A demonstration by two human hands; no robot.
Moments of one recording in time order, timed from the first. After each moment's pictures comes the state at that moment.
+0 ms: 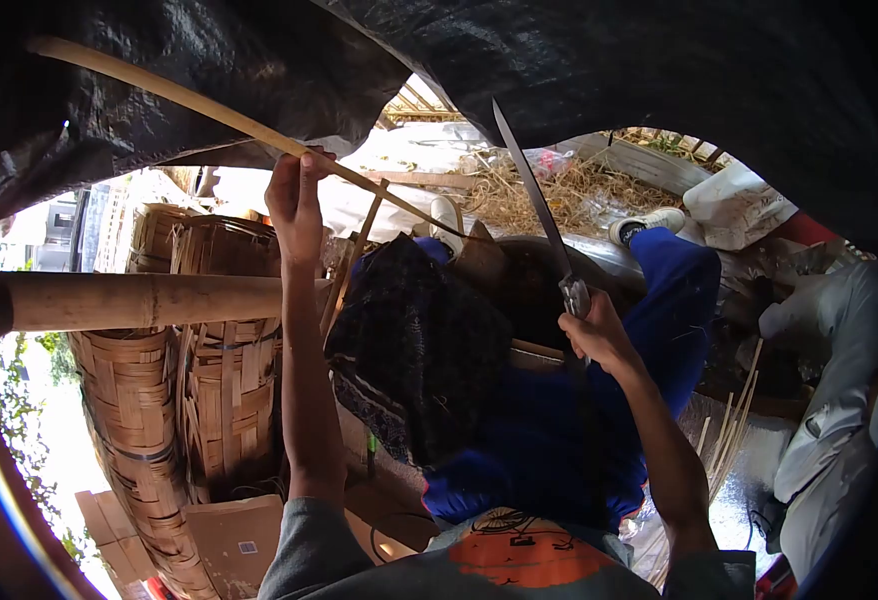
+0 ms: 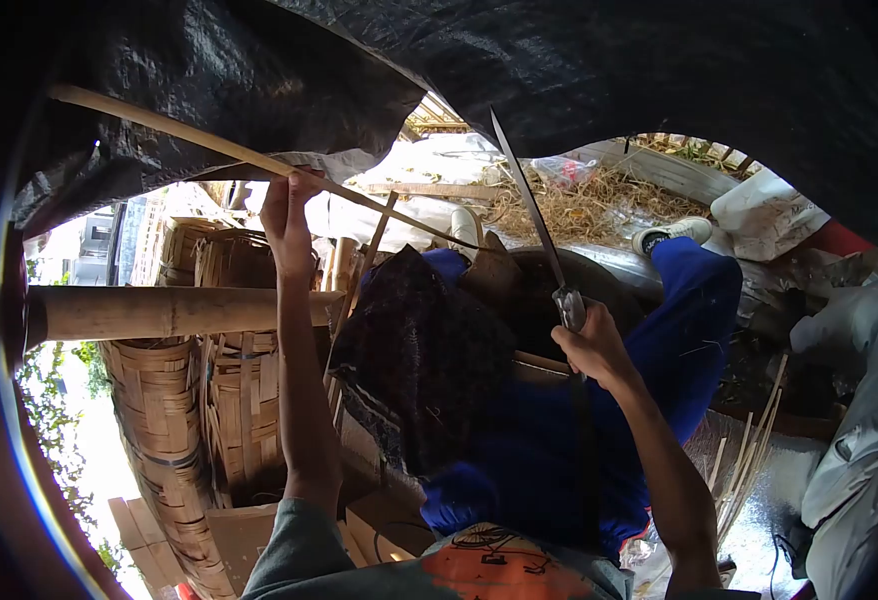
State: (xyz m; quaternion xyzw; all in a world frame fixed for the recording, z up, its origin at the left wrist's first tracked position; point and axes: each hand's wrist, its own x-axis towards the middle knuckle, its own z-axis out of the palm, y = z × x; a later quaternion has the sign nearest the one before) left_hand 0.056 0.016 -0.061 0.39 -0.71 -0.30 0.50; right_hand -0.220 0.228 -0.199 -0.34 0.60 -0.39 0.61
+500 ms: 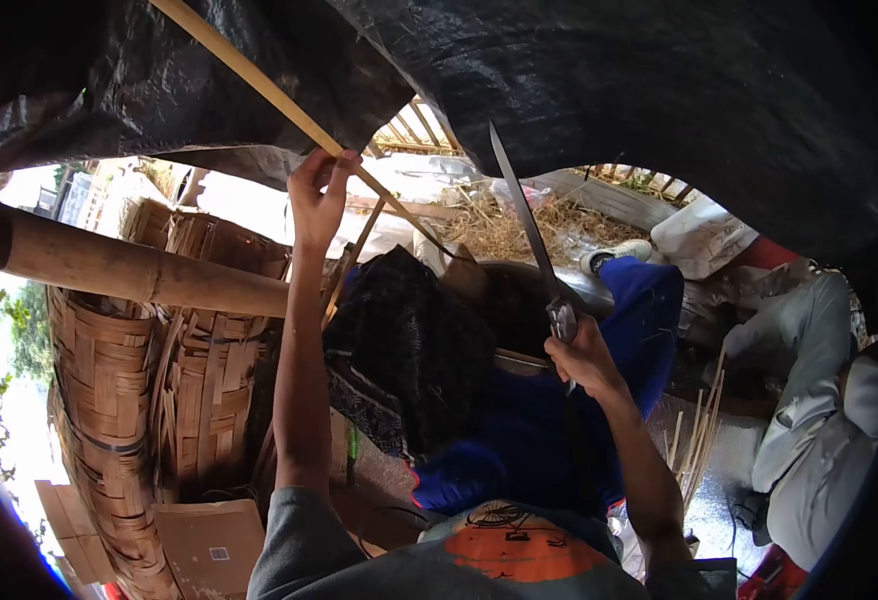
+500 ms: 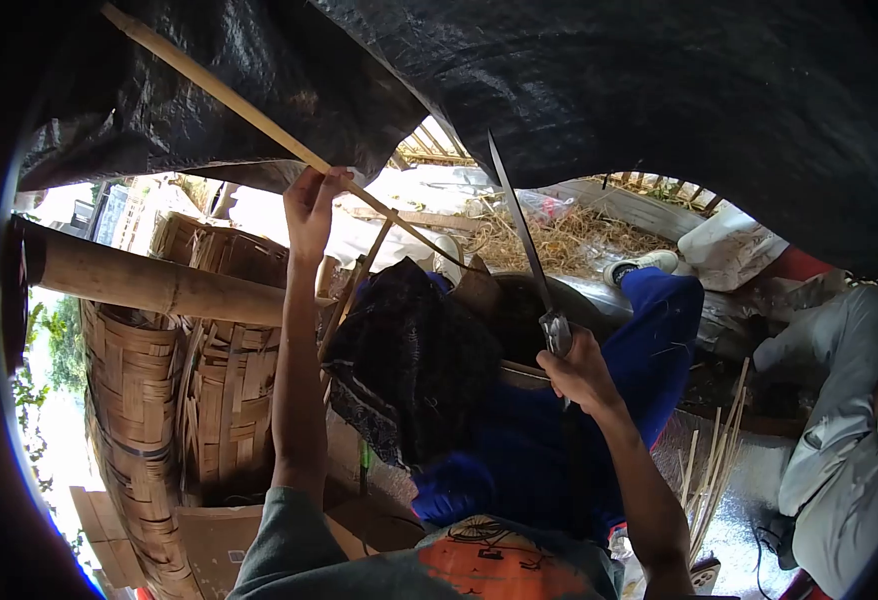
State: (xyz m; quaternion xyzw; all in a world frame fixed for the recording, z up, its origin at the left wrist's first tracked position) left_hand 0.058 0.017 -0.048 0.39 -0.73 -0.29 0.49; right_hand -0.208 0.261 -0.151 -0.37 0.60 -0.40 0.58
